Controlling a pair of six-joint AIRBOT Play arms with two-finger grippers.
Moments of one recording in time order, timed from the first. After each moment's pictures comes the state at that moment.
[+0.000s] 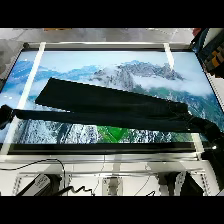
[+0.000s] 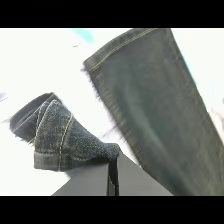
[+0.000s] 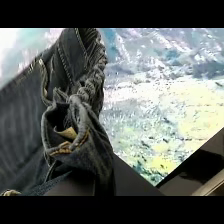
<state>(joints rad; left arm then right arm) 0.82 -1.13 0.80 0.57 -0.77 -1.00 -1.01 -0.50 0.50 -0.97 1.03 1.34</state>
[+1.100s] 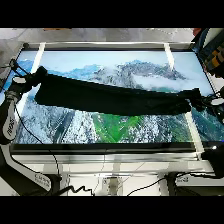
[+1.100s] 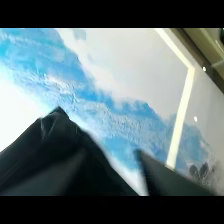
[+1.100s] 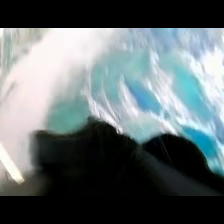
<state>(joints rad) 0.27 -1.86 1.58 0.67 -0.36 -1.28 -0.49 -1.49 1.03 -0.90 0.41 1.62</state>
